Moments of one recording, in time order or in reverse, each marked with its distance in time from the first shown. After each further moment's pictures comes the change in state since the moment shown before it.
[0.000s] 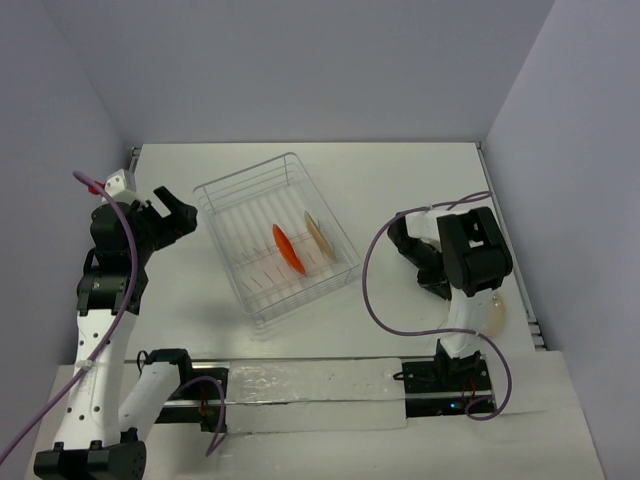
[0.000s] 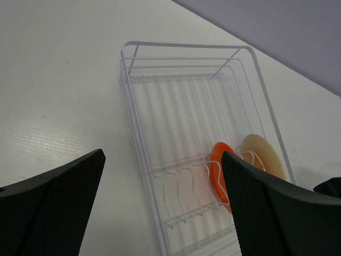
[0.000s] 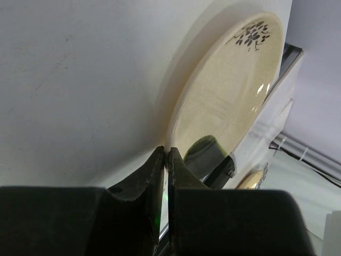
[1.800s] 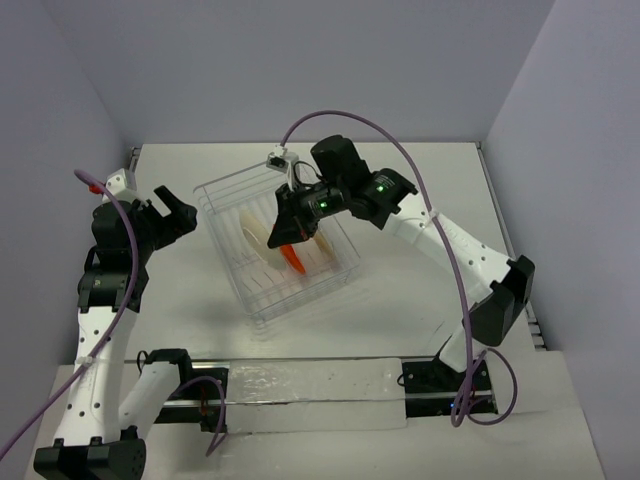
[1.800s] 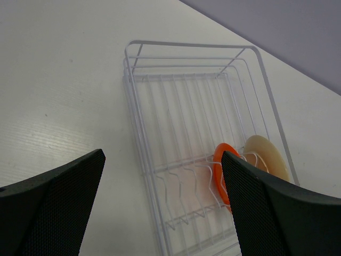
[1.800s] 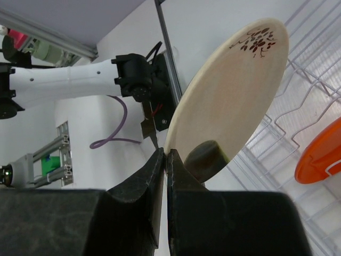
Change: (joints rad) left arm 0.002 0.015 0.000 0.000 -0.010 -0.001; right arm 0.569 -0.317 0.689 0.452 -1.415 -0.595
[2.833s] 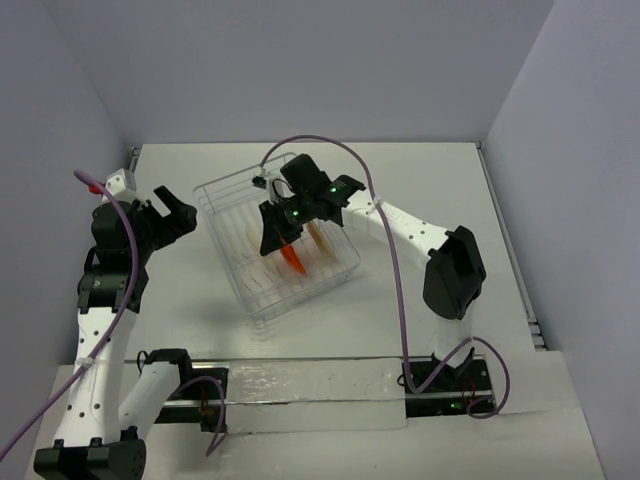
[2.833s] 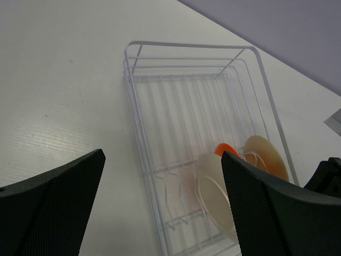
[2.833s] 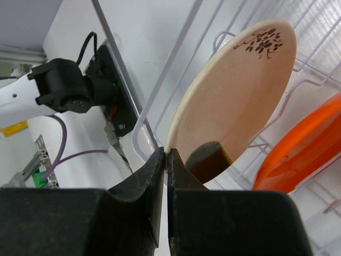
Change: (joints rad) left arm 0.000 -0.003 0.000 0.000 0.000 0.000; right arm -0.002 0.272 -0.014 0.065 0.093 0.032
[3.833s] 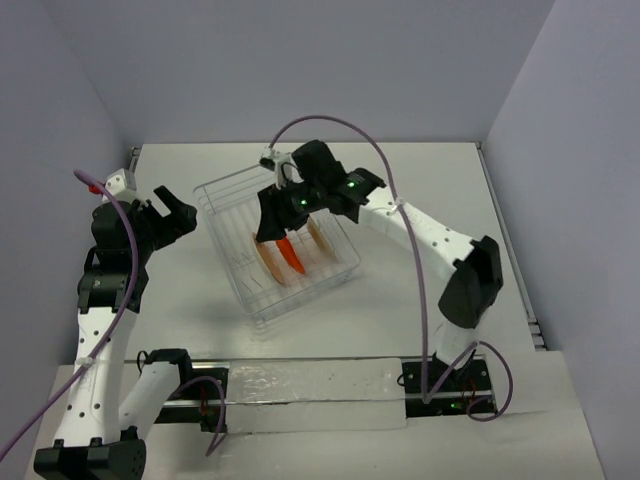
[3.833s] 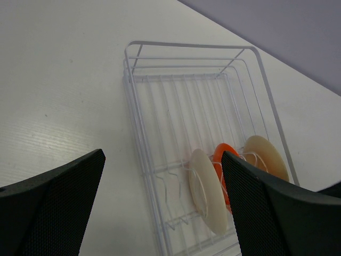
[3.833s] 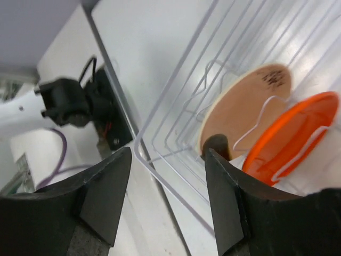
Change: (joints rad) left arm 0.000 0.000 0.000 0.000 0.000 0.000; right arm -0.015 -0.123 0.023 0.013 0.121 -0.014
